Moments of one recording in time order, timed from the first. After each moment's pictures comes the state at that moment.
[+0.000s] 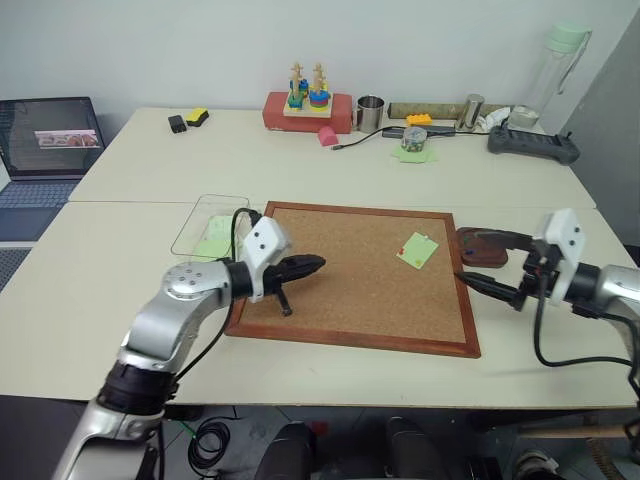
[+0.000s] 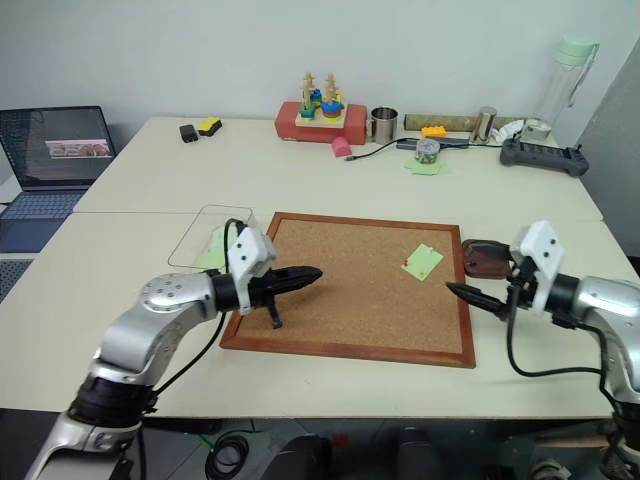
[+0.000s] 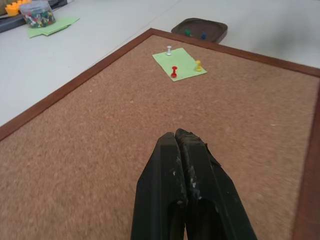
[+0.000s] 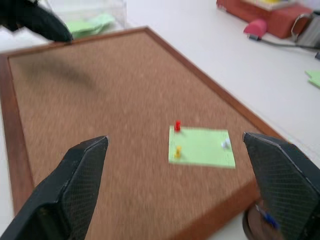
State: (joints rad) left arm -0.42 0.55 -0.17 -0.06 -0.33 0.38 -0.86; right arm -0.27 -0.76 -0.16 -0.21 0.46 0.46 0.93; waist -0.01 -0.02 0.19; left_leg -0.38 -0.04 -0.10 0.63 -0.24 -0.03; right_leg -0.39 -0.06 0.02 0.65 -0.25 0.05
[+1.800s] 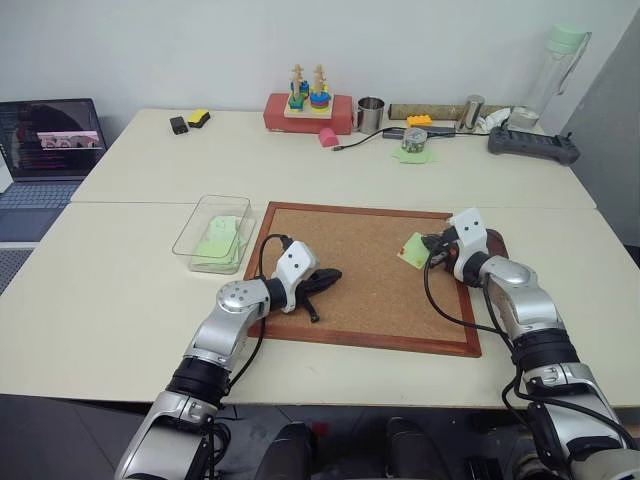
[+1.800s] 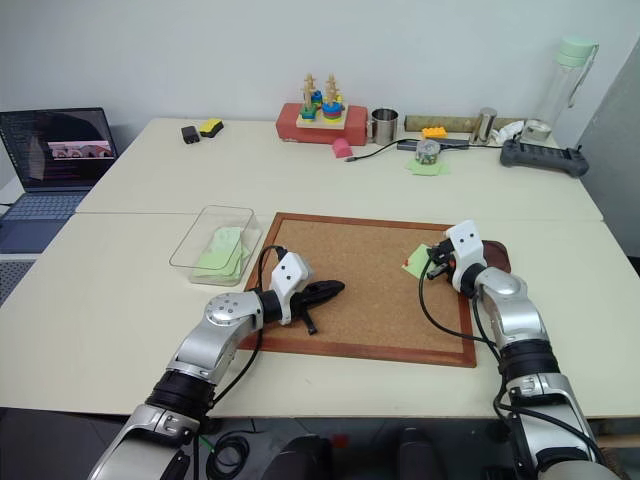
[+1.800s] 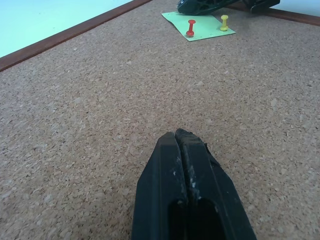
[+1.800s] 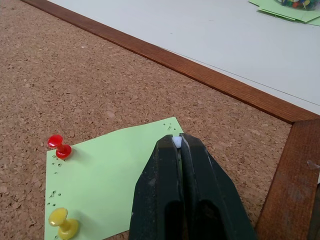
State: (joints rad) left arm -0.45 0.36 -0.20 0.28 -0.14 0.13 -0.82; right arm -0.58 -0.41 0.01 0.46 0.14 0.23 0.57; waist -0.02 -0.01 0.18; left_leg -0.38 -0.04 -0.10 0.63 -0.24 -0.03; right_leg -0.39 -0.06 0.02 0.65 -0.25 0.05
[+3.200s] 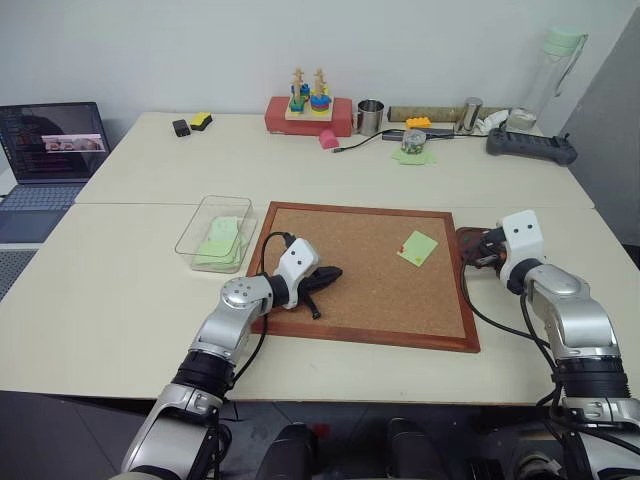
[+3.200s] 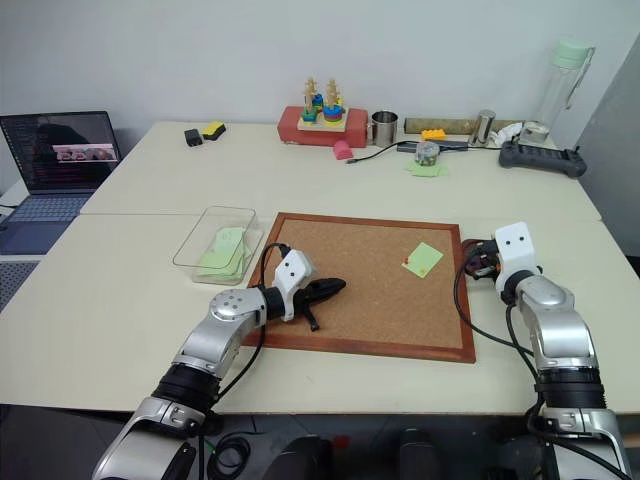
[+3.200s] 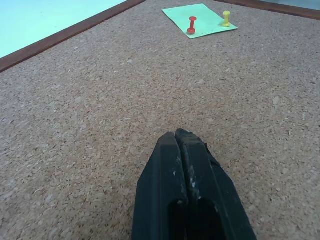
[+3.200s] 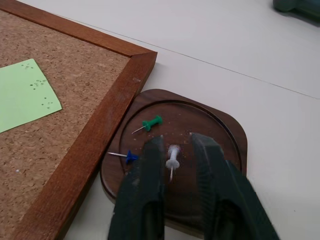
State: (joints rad) left arm -0.49 0.34 -0.19 0.35 -0.11 0.12 -0.82; right arm -0.41 -0.53 -0.11 0.12 0.10 0.55 0.35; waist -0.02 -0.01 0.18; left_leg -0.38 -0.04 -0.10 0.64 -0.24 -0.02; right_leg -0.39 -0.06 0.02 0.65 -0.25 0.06
